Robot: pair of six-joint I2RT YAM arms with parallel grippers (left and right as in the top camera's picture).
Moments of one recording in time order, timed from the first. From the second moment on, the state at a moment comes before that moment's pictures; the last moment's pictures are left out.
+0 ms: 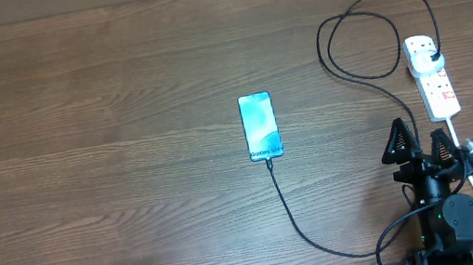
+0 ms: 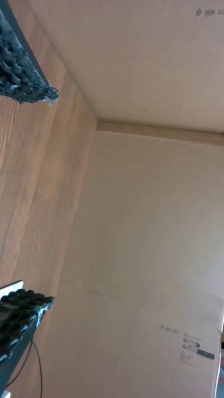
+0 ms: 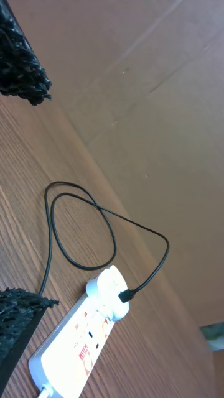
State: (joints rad) left arm -0.05 0.01 1.85 -1.69 -0.22 -0.18; right arm -0.10 0.02 0.03 -0.08 0.04 0.54
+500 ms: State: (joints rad) left arm -0.05 0.01 1.85 -1.69 -0.22 -0.18; right arm -0.10 0.02 0.03 -0.07 0.09 0.52
